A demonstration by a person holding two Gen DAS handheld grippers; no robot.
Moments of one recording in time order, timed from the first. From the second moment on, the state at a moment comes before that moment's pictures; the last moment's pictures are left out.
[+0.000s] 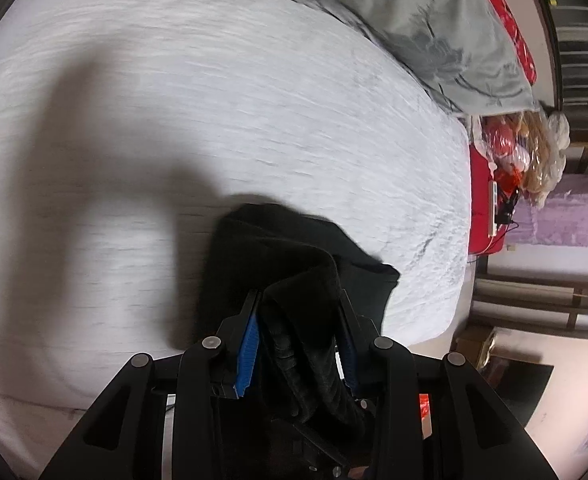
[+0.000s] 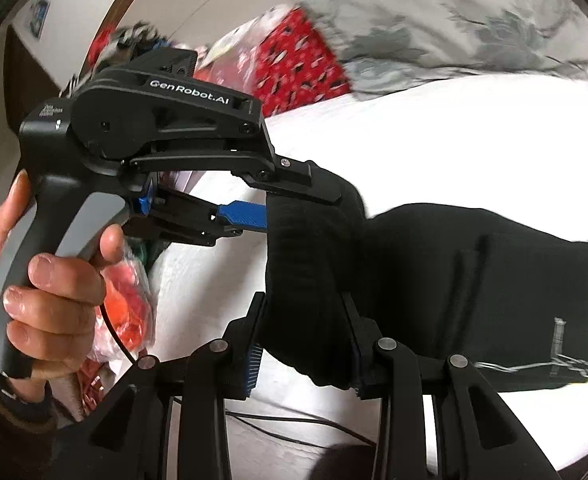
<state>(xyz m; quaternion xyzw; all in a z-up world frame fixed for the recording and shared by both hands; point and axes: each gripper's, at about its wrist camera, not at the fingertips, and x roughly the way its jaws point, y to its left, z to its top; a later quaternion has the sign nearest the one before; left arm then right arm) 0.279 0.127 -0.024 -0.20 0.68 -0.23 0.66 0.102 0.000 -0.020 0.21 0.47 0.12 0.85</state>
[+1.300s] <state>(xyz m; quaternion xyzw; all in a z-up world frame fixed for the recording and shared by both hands) 0.229 0.074 -0.068 -0.26 0.62 -0.16 0.72 0.085 -0.208 -0.052 0.35 0.47 0.06 0.81</state>
